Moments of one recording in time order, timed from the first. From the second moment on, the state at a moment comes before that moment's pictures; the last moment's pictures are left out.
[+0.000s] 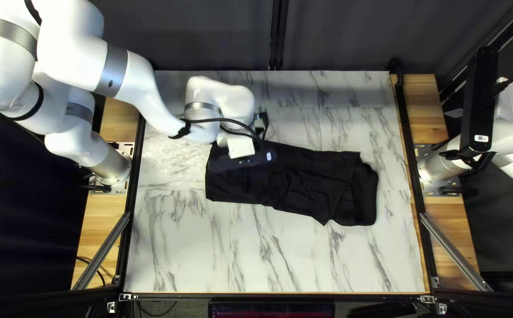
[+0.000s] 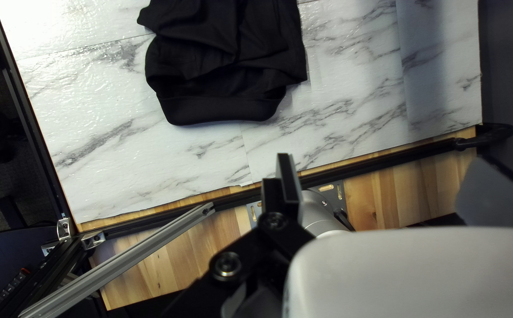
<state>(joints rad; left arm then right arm) 0.04 -0.01 -0.83 0.06 0.91 1.41 0.74 -0.99 -0.86 -0.35 1.79 0.83</state>
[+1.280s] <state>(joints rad) 0.10 -0.88 -0.98 0.14 1.68 0.65 0.74 -0.99 -0.86 -0.35 1.79 0.83</state>
